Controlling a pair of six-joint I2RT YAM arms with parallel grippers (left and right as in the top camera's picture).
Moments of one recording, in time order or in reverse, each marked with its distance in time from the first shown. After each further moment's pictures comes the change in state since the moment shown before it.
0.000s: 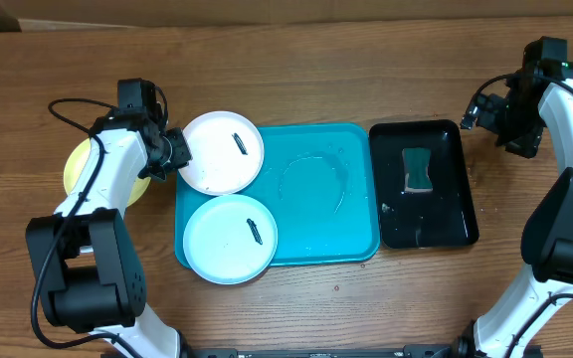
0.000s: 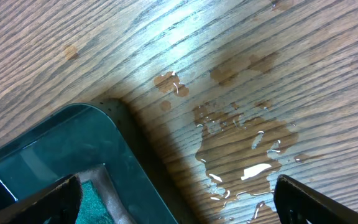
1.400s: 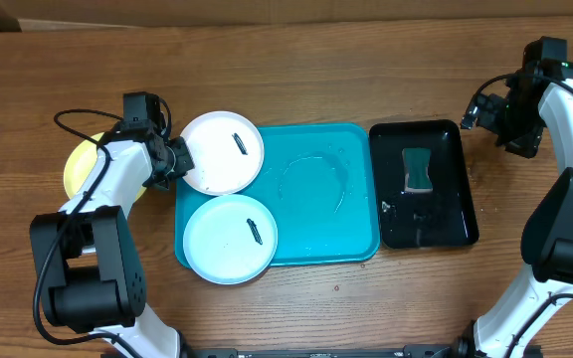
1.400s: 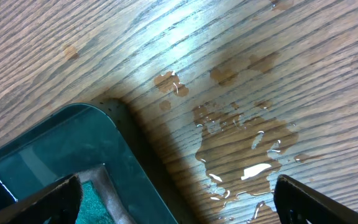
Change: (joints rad) left arm 0.000 0.000 -0.109 0.130 -0.013 0.000; right arm 0.000 0.000 0.000 0.000 0.000 0.000
